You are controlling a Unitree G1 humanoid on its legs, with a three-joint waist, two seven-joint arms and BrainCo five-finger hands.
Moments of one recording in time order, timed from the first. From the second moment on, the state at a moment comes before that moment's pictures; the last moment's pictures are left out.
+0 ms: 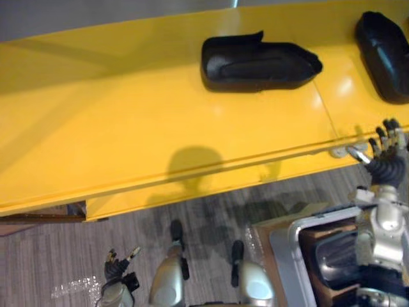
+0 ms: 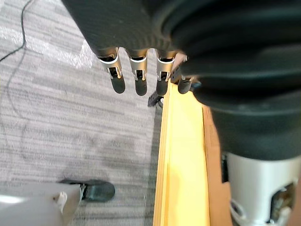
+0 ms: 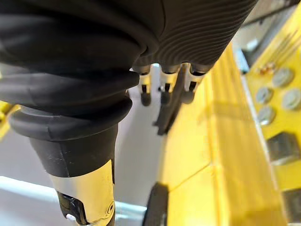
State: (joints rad) left arm 0.09 0.18 0.10 0.84 -0.39 -0.21 0.29; right arm -0.20 -0.43 -0.39 0.14 0.35 -0.26 -0.07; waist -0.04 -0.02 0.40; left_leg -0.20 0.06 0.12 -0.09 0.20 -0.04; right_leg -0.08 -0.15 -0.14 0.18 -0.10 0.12
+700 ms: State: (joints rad) left arm 0.09 0.18 0.09 0.84 -0.39 -0.19 0.29; right arm -0.51 -0.52 -0.27 0.25 0.39 -0.18 -0.09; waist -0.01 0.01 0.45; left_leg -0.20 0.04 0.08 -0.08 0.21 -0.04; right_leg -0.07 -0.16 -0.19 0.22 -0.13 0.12
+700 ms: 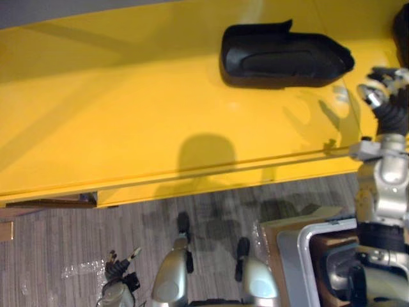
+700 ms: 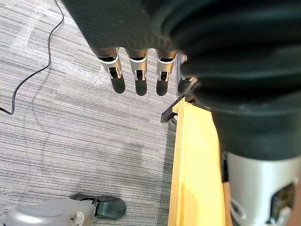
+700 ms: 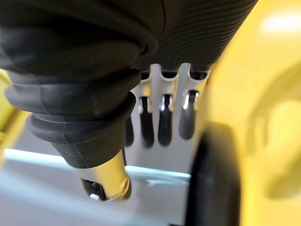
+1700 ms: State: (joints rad) left arm 0.07 0.18 0.02 0.84 -0.43 -0.17 0.29; right arm -1.01 -0.81 -0.04 0.88 0.44 -0.15 -0.05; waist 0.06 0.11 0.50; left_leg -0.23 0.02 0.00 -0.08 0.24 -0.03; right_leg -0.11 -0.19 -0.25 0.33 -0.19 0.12
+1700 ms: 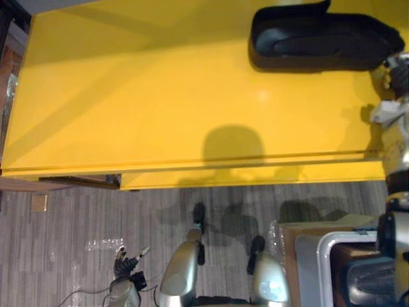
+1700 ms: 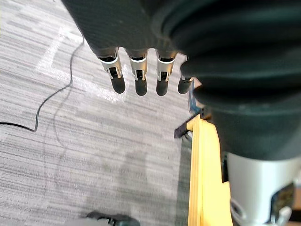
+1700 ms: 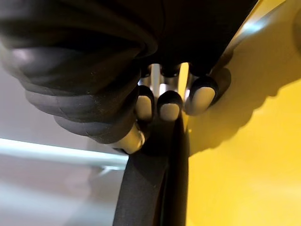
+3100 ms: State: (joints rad) left arm 0.04 0.19 0.03 0.82 -0.43 -0.17 0.26; right arm -1.33 -0.91 0.56 0.35 -0.24 -0.14 -0.02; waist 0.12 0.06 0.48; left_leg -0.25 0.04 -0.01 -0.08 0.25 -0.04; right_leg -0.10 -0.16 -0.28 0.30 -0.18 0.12
